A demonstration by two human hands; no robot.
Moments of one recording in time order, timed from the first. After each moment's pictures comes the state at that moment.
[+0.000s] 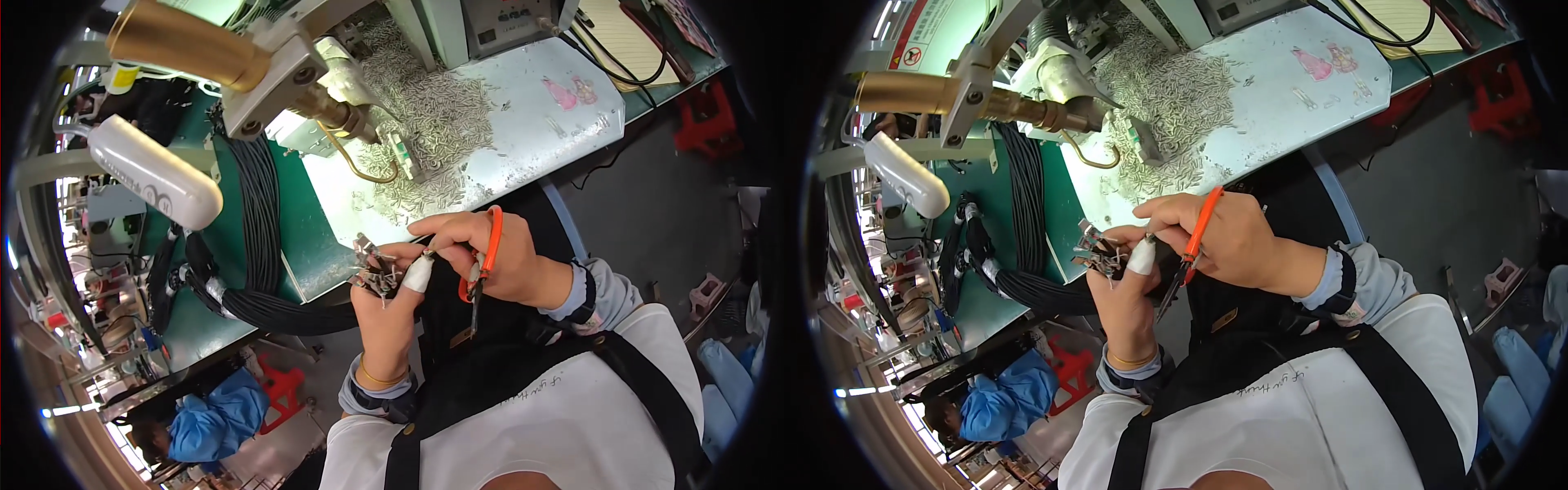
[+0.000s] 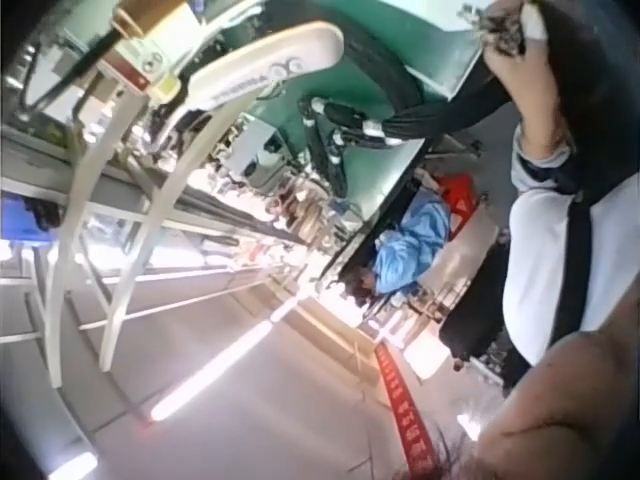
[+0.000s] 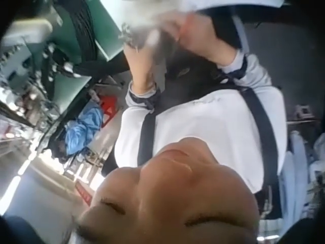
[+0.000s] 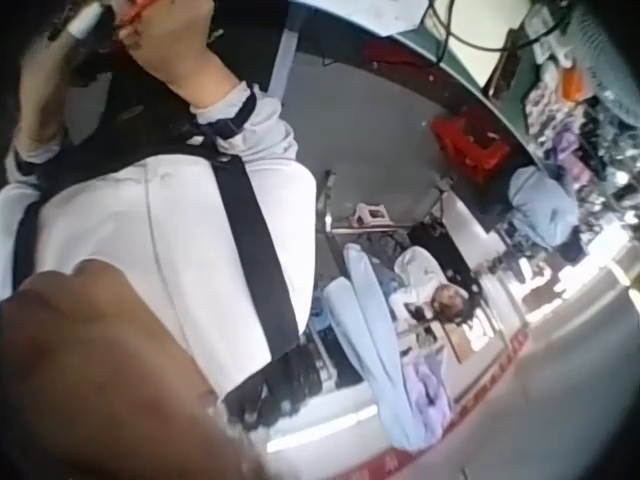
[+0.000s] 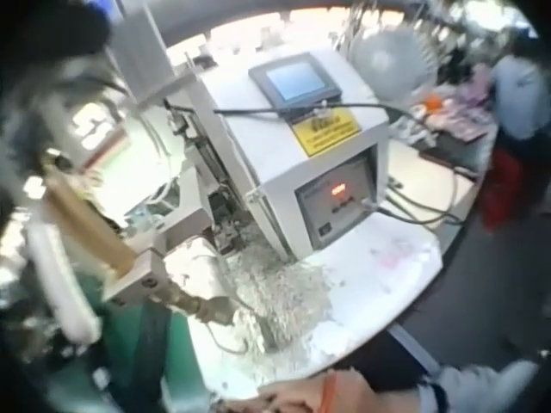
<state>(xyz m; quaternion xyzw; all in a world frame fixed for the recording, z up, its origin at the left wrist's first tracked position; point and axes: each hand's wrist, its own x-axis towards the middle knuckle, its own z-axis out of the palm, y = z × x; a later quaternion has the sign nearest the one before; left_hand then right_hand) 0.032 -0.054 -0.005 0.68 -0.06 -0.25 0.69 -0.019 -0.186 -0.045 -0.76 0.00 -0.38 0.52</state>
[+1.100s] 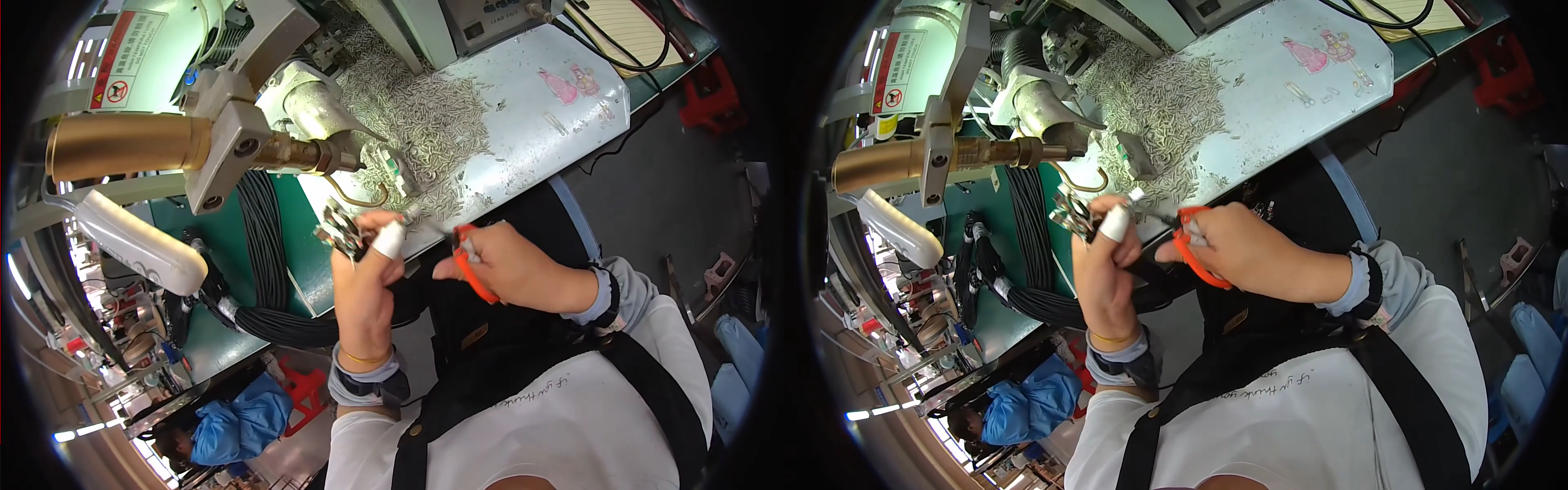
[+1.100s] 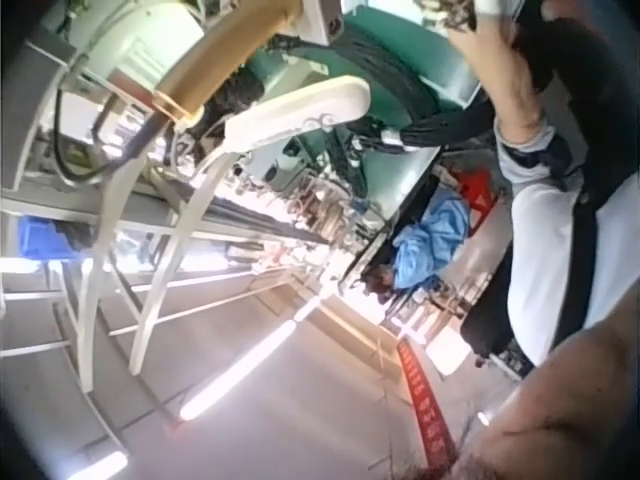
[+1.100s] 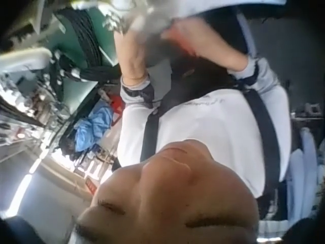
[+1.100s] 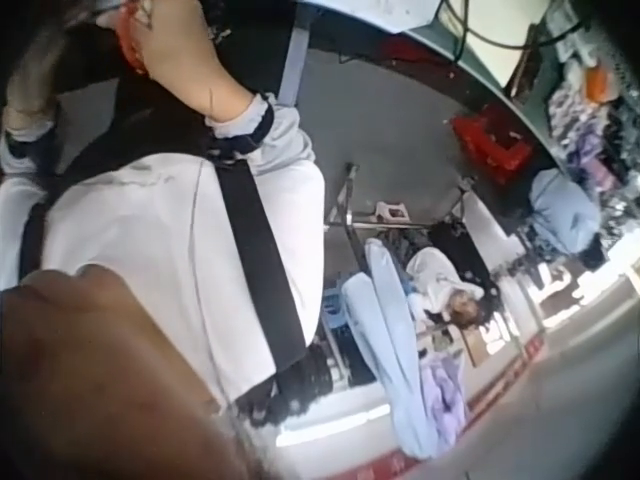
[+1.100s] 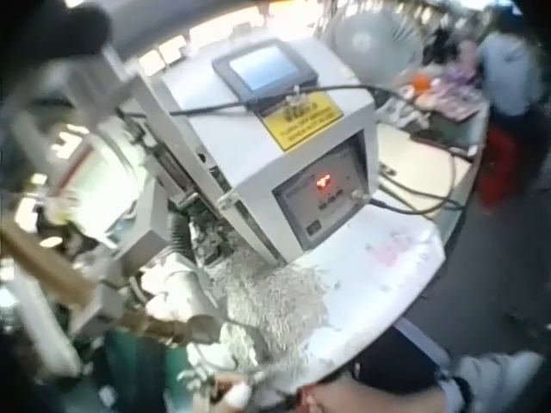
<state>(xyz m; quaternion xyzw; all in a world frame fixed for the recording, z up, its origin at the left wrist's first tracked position) 0.082 -0.076 -0.003 0.62 -0.04 -0.33 0.71 -0.028 -0.207 -0.030 -0.65 0.12 0.04 0.75</state>
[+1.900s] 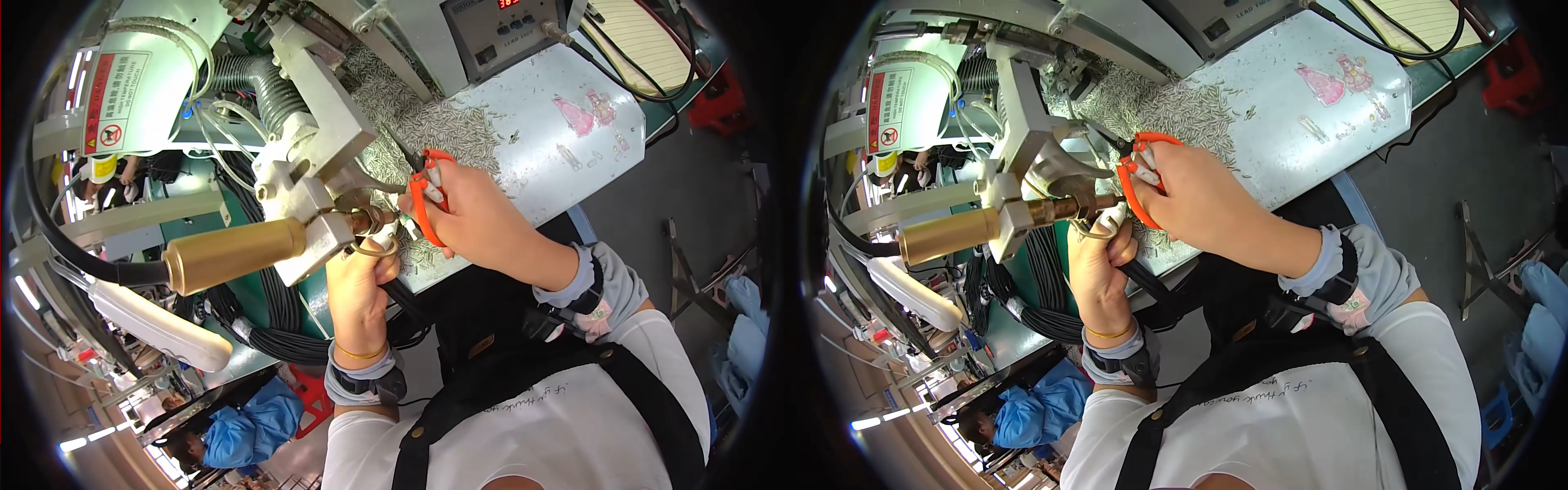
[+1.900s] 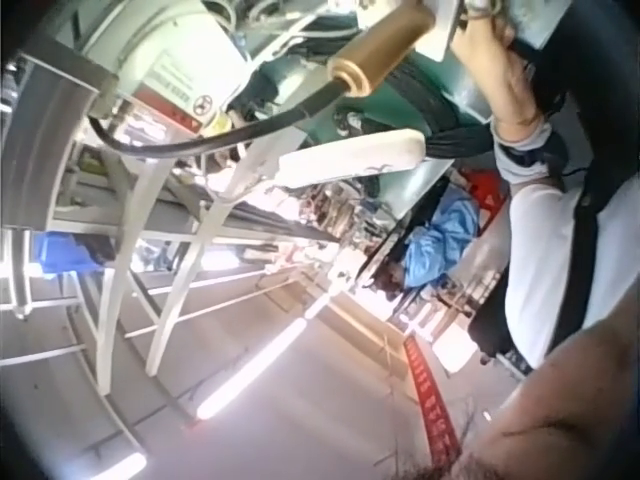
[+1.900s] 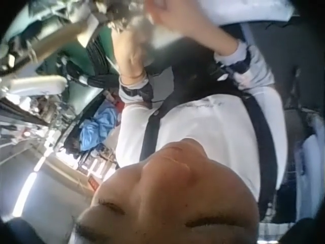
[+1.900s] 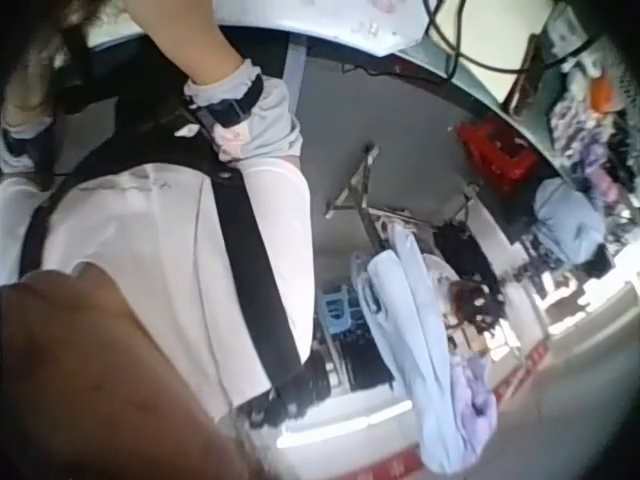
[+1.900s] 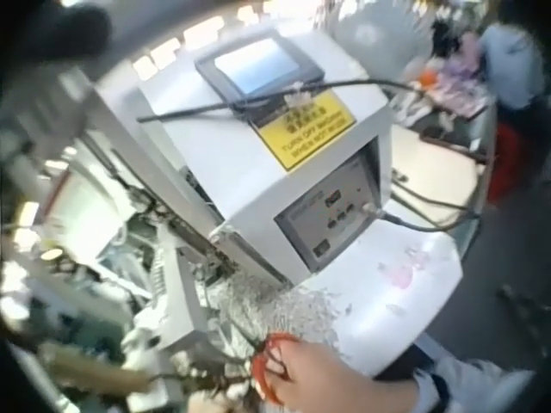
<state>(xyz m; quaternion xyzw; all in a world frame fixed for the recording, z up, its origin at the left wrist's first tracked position) 0.123 -0.097 -0.011 0.60 -0.03 -0.39 0.70 0.043 -0.233 -0.031 -0.65 0.19 -0.09 0.73</state>
